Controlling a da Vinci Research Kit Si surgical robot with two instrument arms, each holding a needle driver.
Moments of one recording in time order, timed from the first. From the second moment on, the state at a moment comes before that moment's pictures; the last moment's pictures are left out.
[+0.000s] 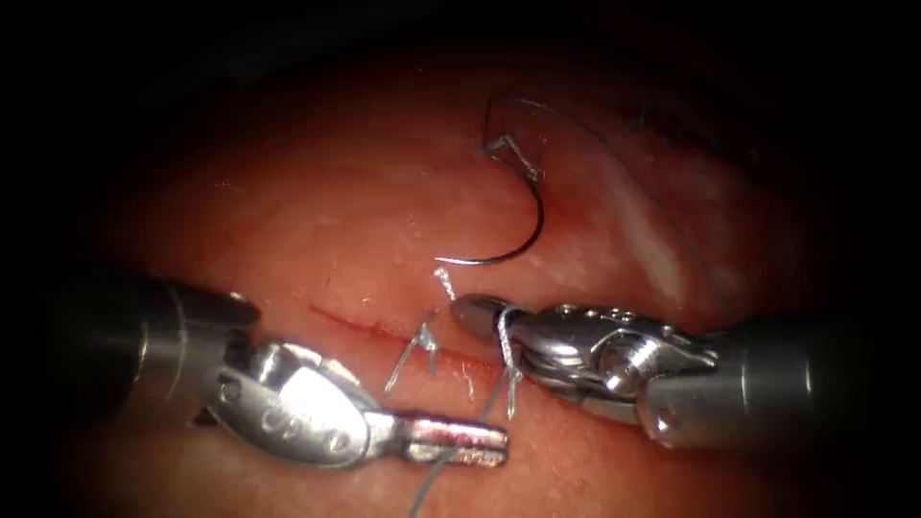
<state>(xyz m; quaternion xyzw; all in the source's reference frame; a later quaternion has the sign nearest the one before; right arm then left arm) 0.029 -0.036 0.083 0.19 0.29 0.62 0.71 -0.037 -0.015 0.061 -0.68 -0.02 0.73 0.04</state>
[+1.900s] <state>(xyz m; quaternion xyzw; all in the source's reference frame) 0.025 -0.042 0.072 0.11 0.47 0.38 0.79 -0.038 0.008 0.081 -0.60 0.00 0.79 0.12</state>
